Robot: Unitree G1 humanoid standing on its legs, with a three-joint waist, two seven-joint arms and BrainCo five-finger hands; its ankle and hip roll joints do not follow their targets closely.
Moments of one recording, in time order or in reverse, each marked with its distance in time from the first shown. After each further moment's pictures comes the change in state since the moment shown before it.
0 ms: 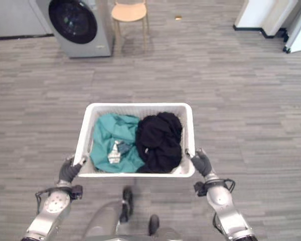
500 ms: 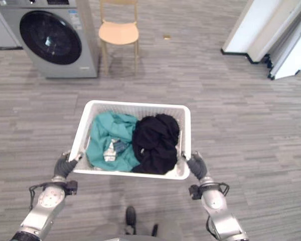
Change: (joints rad) left arm -0.041 0.049 0.010 0.007 0.002 0.012 -0.015; right arm 0.012 0.045 0.012 -0.037 -0.001 0.011 -0.008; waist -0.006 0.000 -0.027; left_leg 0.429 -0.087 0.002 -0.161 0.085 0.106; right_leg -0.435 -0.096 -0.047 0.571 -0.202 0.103
